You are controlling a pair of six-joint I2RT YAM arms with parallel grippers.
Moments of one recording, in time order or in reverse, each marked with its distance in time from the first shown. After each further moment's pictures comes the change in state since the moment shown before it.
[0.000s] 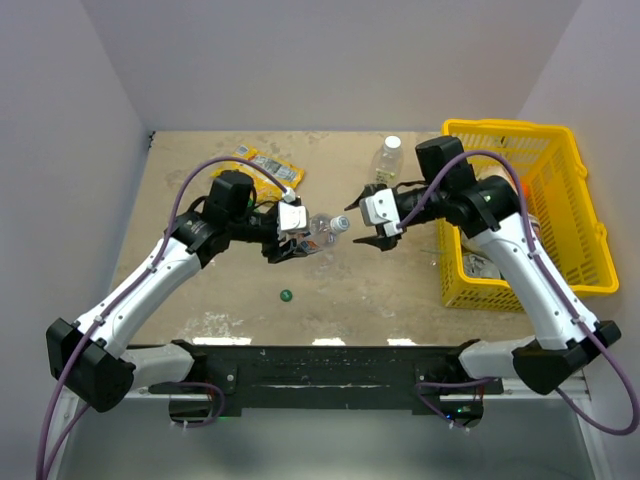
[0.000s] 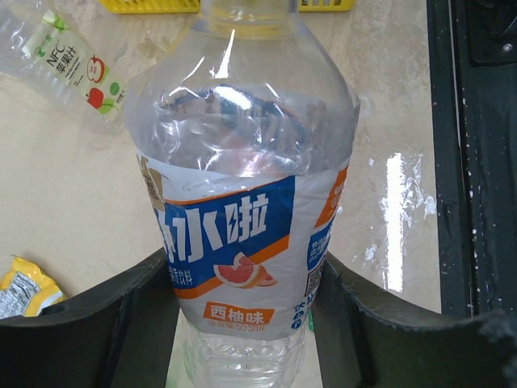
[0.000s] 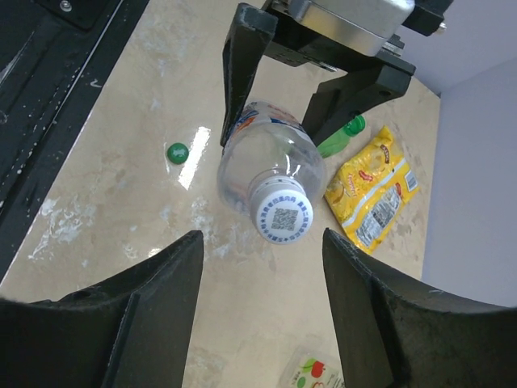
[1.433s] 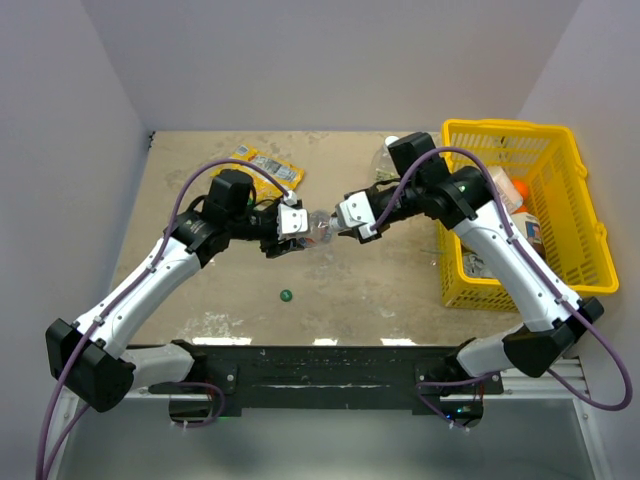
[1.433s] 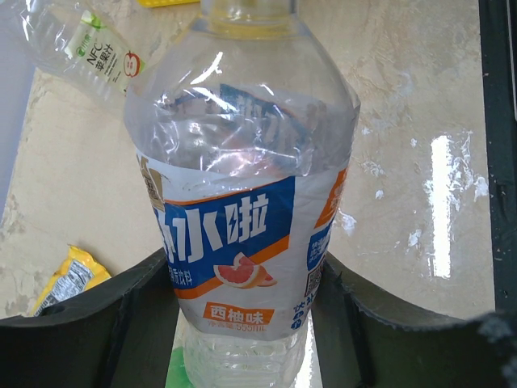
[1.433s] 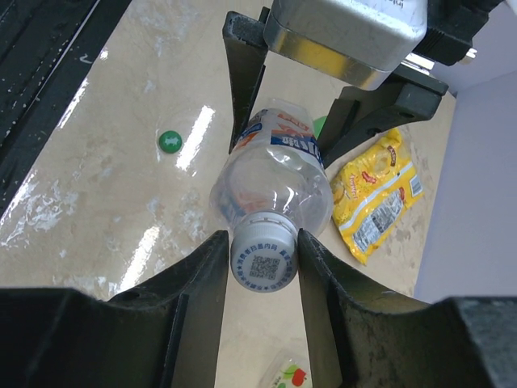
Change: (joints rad) left arm 0.000 0.000 0.009 0.002 -0.073 0.108; right arm 0.098 0.115 0.084 -0.017 0.104 -0.043
